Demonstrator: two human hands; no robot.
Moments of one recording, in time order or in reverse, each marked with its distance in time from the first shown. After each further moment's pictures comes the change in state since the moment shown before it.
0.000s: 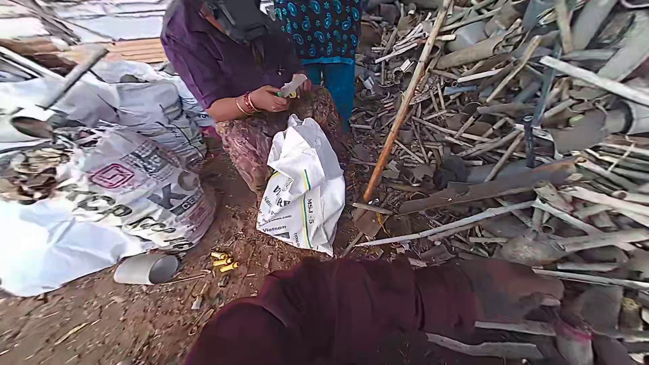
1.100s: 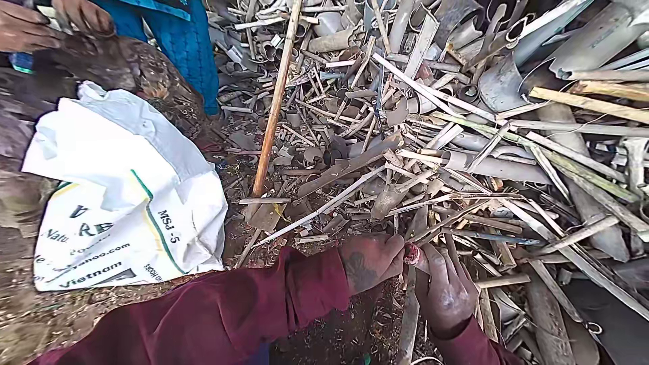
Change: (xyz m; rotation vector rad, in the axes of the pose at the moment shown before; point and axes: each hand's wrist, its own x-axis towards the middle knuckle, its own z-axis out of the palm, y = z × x) left_hand -0.009 0.023 0.038 0.369 0.284 0.372; right_hand -0.006 -0.018 -0.019 -0.753 0.627 -0.431
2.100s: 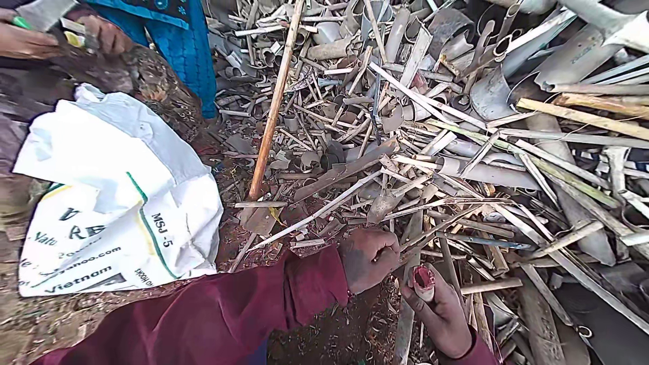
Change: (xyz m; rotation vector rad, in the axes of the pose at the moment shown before) left_hand 0.006 -0.003 -0.007 -0.588 -0.065 -0.233; right_hand -0.022 0.013 -0.015 1.102 -0.355 0.306
